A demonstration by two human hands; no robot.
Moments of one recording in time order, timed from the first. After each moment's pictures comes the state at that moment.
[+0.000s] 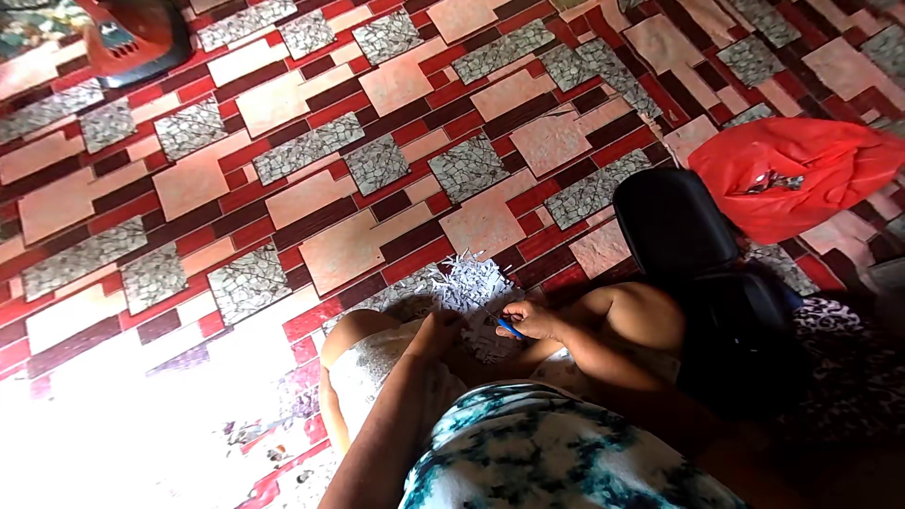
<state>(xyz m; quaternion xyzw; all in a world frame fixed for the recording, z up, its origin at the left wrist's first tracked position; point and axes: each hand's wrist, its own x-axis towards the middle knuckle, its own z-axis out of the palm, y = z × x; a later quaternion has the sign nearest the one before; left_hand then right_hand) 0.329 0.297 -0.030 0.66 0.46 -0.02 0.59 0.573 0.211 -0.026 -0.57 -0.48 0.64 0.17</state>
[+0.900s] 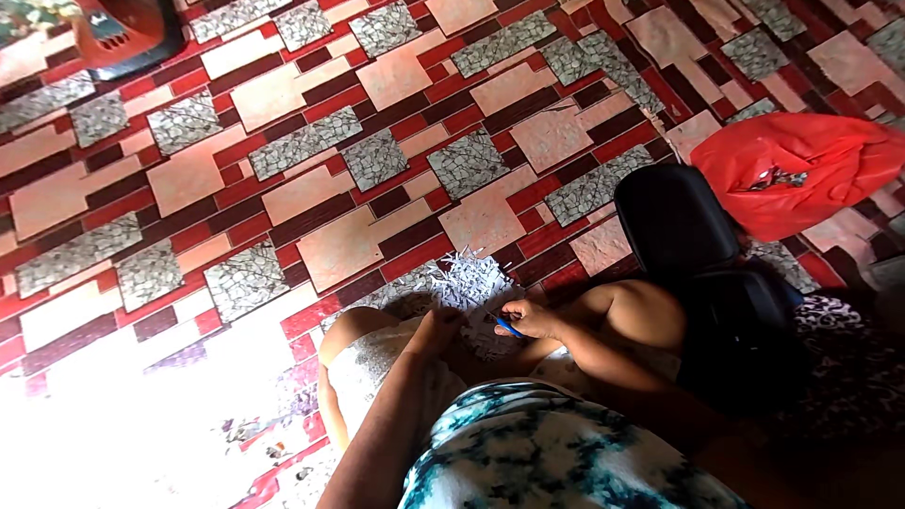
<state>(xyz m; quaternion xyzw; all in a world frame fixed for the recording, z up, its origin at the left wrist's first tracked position) 0.330 0.297 -0.030 0.66 0.46 -0.02 0.59 0.572 0.211 -0.030 -0.58 -0.49 0.63 0.16</state>
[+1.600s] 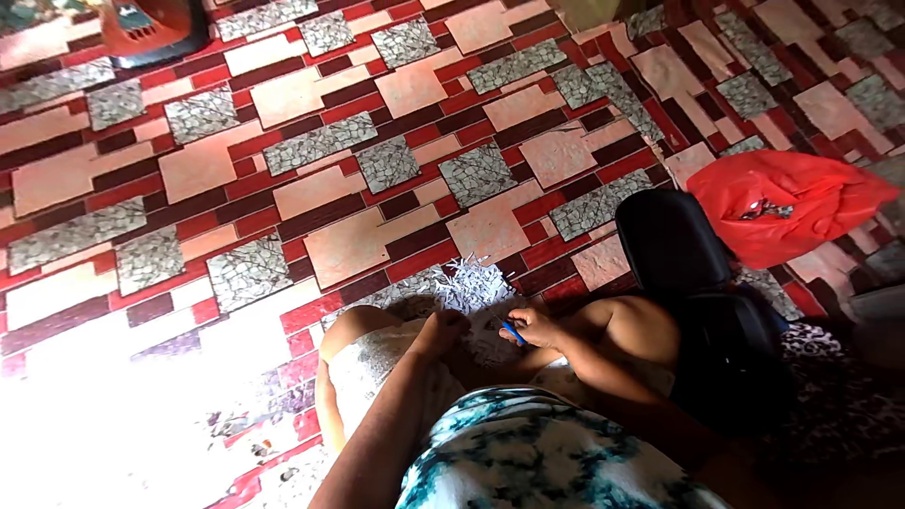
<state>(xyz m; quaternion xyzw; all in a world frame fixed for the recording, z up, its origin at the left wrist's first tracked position) 0.333 0.296 -0.025 0.64 0.48 -0.01 0.60 0.568 0.205 -0.025 -0.62 -0.43 0.63 0.18</state>
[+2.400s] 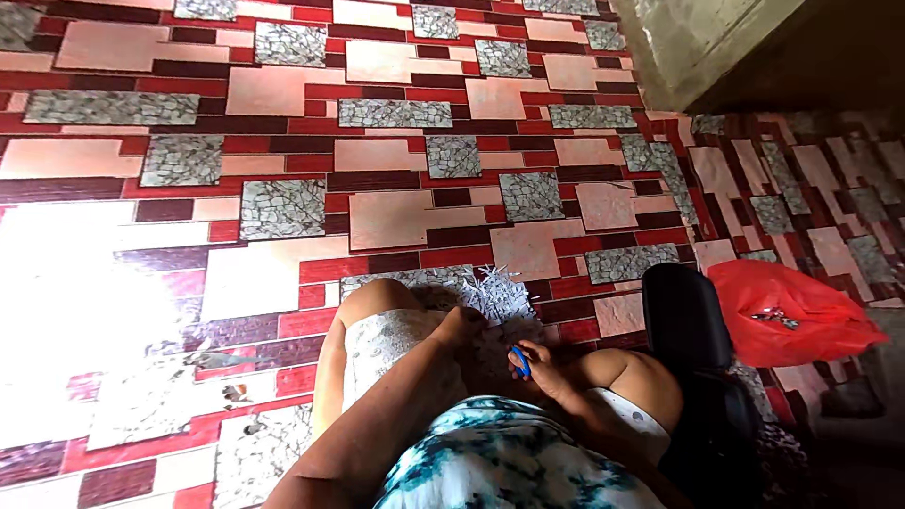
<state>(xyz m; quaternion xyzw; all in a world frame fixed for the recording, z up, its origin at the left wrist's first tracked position) 0.326 0.302 -0.030 0.59 0.48 0.03 0.65 0.531 0.182 -0.025 -0.62 -0.37 0.63 0.29</state>
